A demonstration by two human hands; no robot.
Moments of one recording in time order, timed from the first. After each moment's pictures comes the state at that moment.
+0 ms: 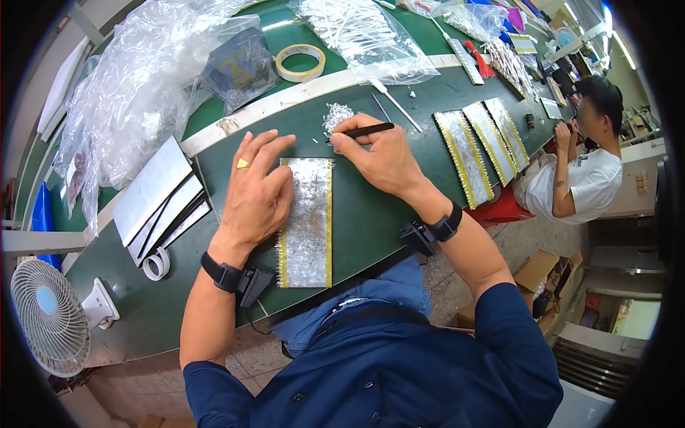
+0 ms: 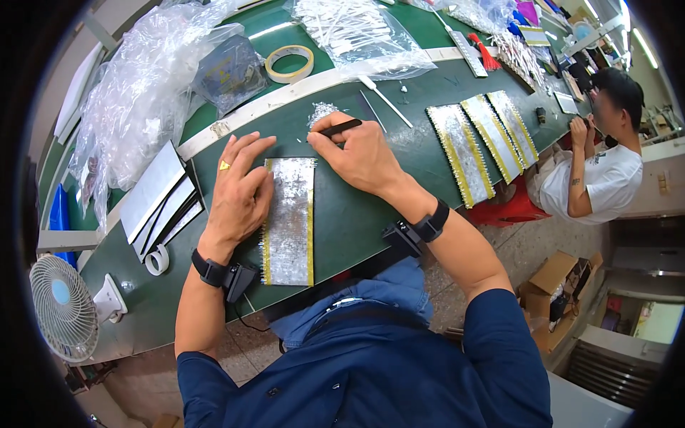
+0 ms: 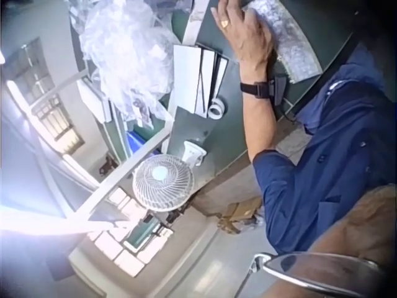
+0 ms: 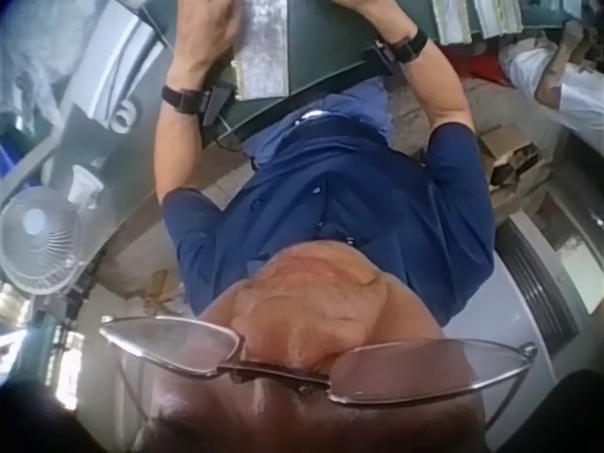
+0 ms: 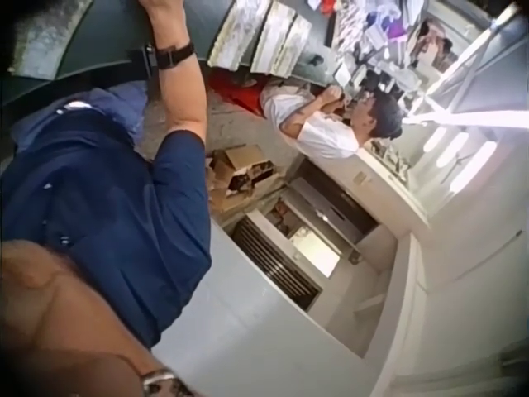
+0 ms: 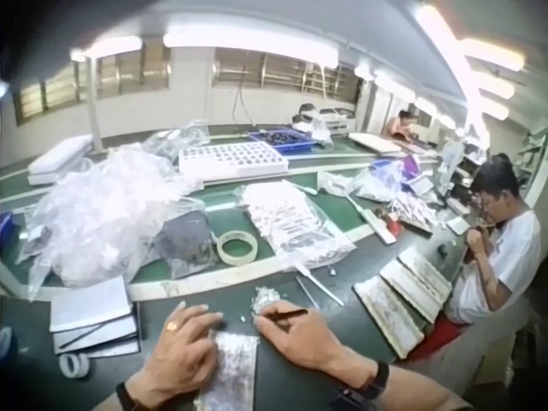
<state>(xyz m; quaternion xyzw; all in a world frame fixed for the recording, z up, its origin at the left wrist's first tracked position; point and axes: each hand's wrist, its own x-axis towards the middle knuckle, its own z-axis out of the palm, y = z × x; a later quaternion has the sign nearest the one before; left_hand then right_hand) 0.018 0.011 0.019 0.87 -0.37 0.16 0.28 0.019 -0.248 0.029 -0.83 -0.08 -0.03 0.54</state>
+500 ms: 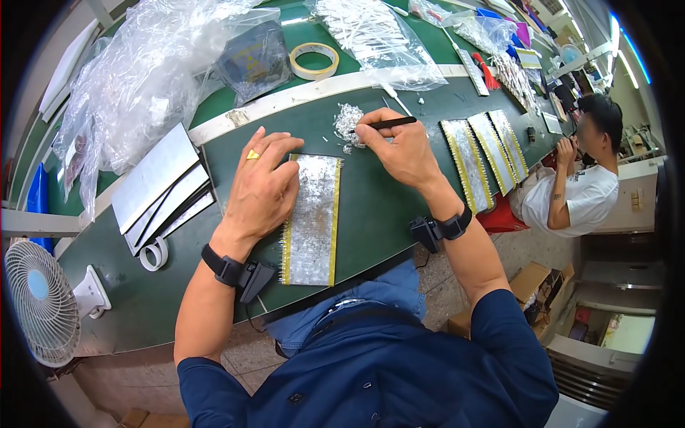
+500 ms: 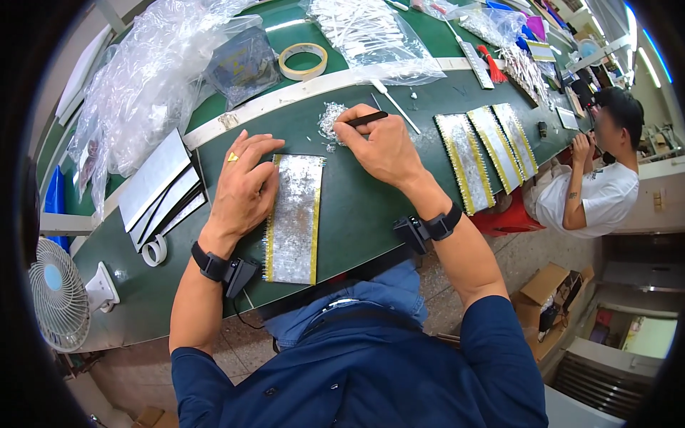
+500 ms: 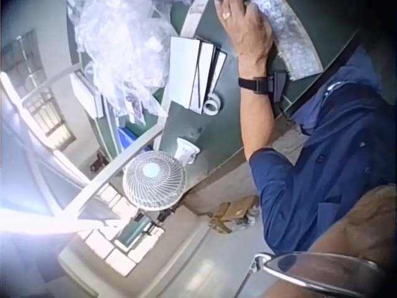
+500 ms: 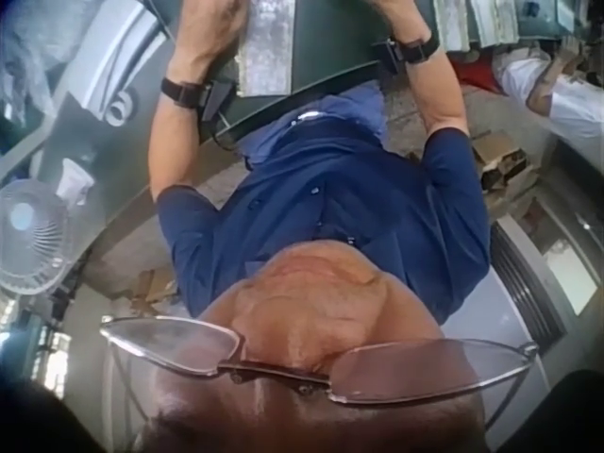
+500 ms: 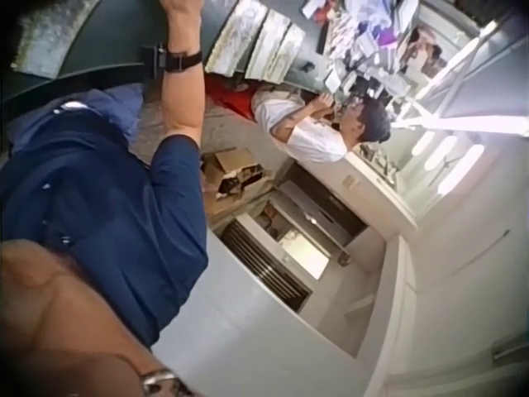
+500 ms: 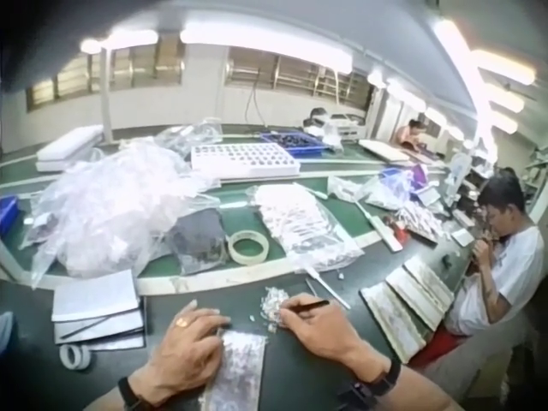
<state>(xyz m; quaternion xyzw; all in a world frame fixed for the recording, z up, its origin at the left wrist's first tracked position) 0.021 0.015 0.016 0.86 -0.36 0.17 0.31 0.032 -0.267 0.038 -0.88 -0.07 -0.03 0.47</state>
